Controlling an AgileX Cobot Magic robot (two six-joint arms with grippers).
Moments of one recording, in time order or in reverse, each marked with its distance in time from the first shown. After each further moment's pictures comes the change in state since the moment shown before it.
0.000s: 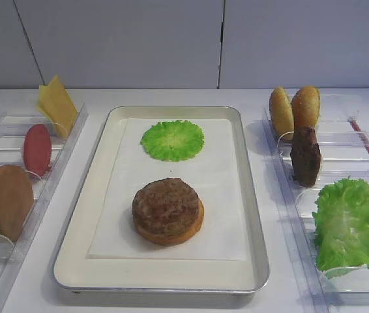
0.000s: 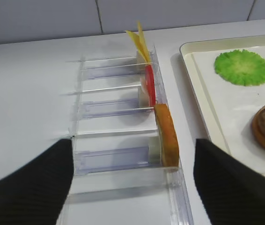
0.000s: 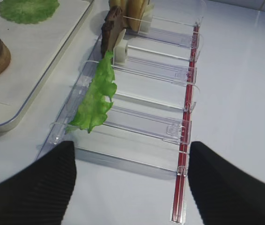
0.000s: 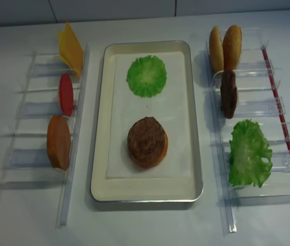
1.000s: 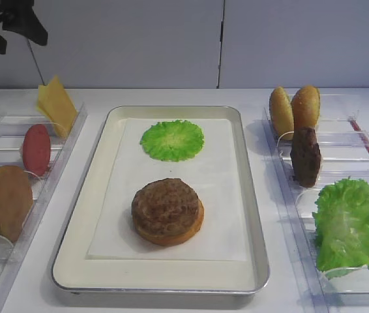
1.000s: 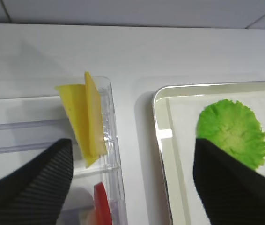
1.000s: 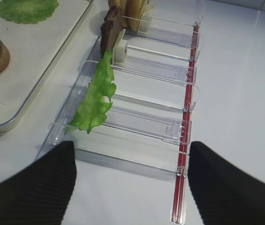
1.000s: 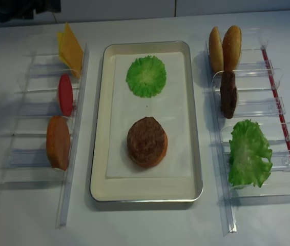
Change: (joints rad) left arm 0.000 1.420 -0.849 -0.334 -0.079 0.133; right arm 0.000 0.000 0.000 0.000 0.000 0.000
